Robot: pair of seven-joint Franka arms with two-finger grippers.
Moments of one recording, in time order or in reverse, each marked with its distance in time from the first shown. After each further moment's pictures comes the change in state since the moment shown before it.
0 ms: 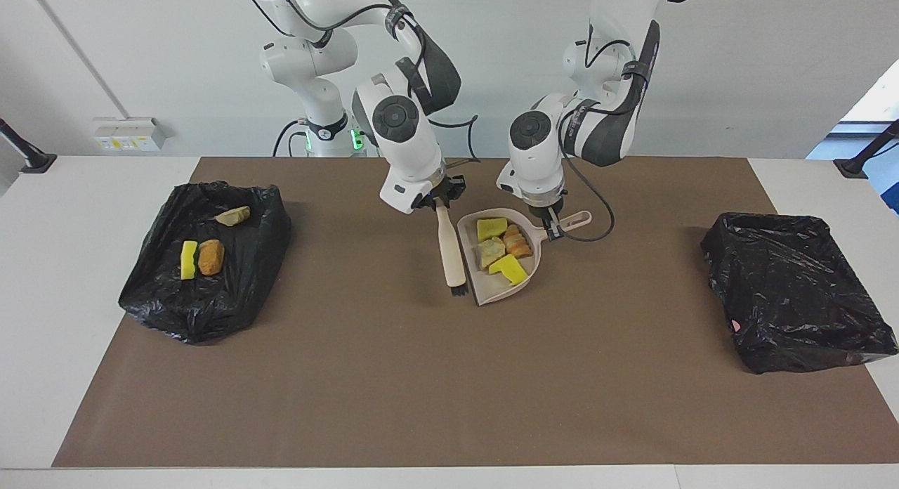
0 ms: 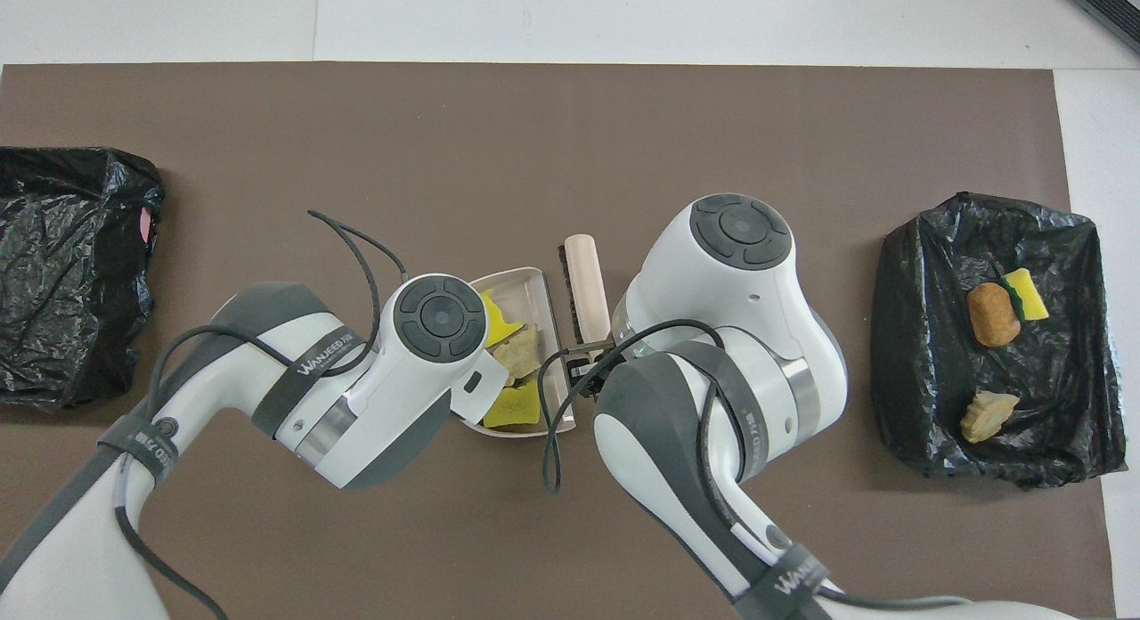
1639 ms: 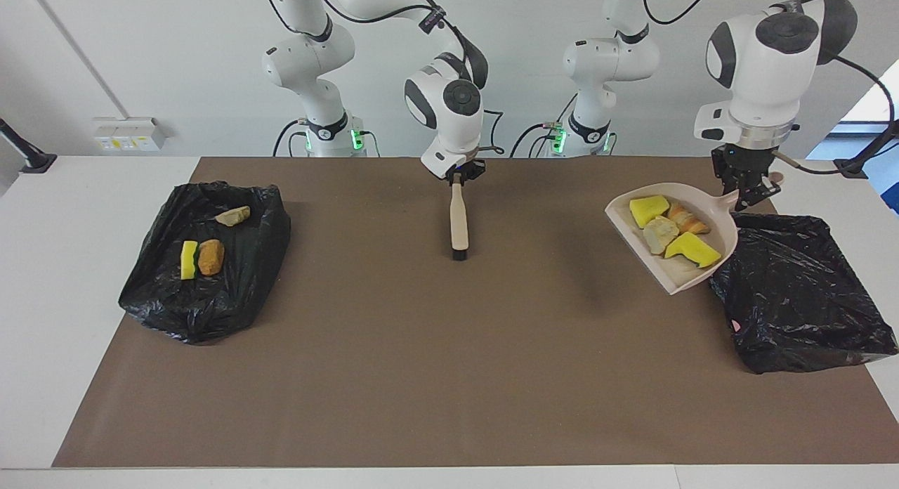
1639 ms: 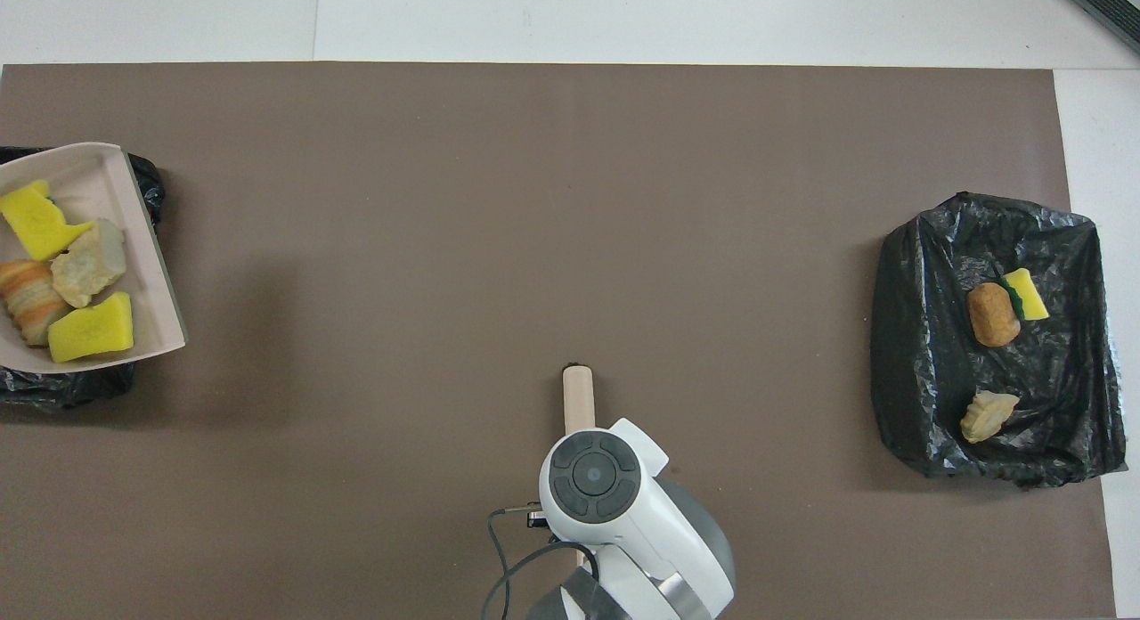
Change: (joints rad) left arm 0.011 -0.271 0.775 0.104 0.005 0.057 0.673; right arm 0.279 -0.124 0.020 -0.424 -0.047 0.266 0.383
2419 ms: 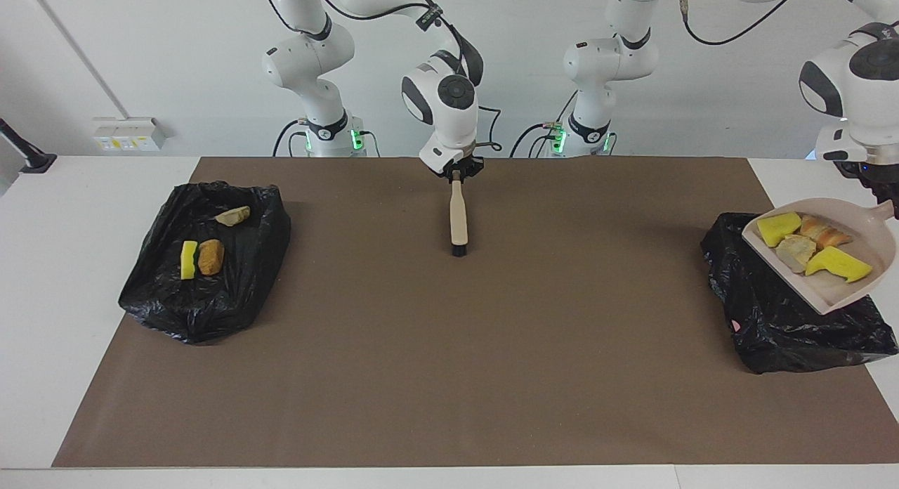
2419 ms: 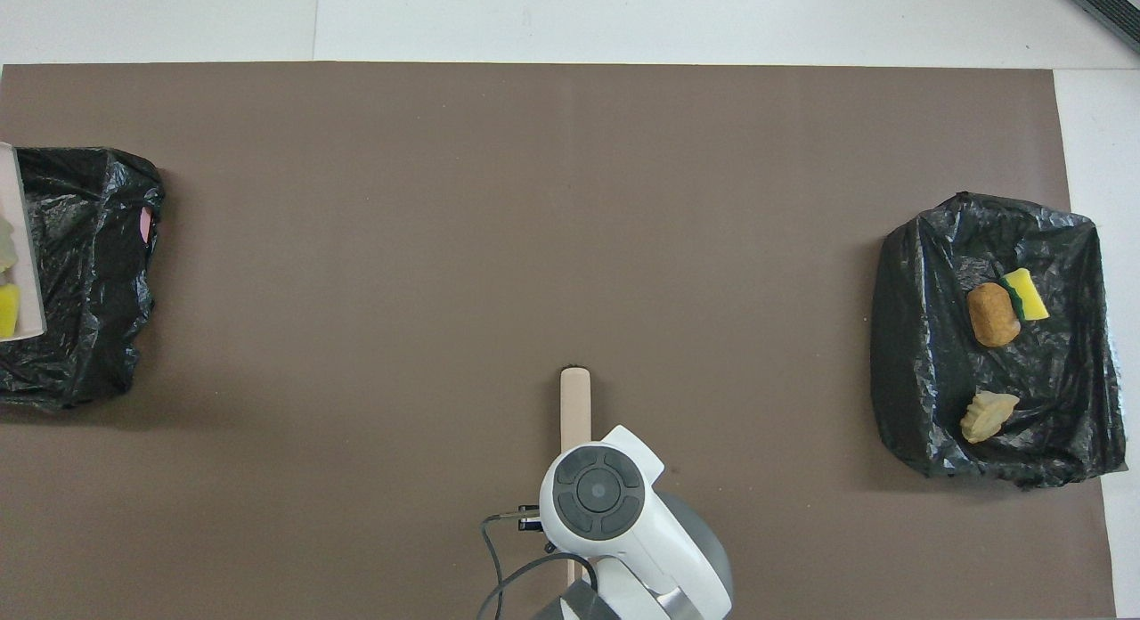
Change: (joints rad) left arm 0.117 0.231 0.040 0.100 0.429 0.287 0.039; right arm 0.019 -0.004 0.000 -0.023 0.024 0.067 -0.004
